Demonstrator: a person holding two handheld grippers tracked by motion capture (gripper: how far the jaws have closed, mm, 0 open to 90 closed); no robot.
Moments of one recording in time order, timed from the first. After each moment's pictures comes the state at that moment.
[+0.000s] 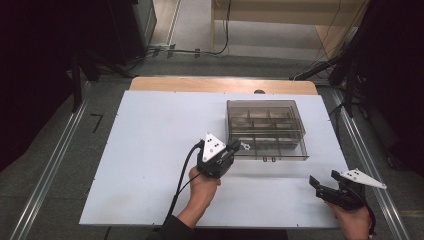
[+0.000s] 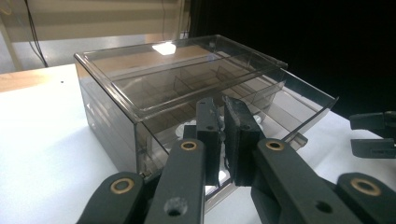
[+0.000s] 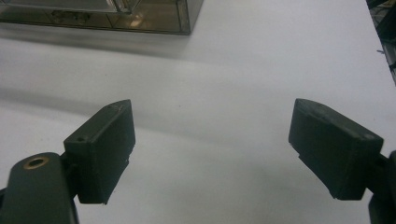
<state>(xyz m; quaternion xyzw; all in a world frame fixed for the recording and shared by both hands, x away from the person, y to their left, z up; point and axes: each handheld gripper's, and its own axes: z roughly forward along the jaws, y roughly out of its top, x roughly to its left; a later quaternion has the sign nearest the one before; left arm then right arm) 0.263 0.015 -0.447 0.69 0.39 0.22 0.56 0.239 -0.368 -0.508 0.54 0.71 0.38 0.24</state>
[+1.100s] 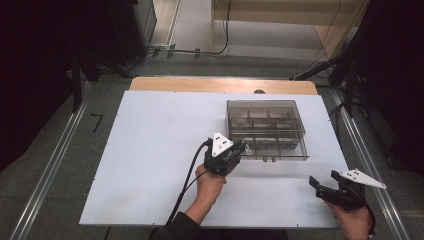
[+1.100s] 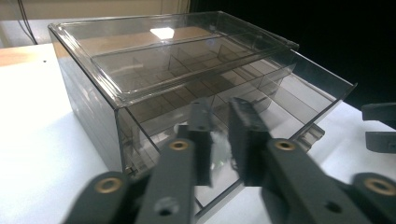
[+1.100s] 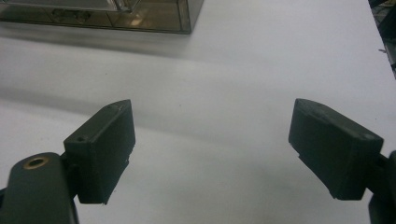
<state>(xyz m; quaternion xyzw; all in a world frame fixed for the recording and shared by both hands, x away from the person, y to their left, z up) 0.278 0.001 -0.460 0.71 0.40 0.20 0.54 0.240 -0.368 -0.509 0.54 0.71 0.38 0.24</state>
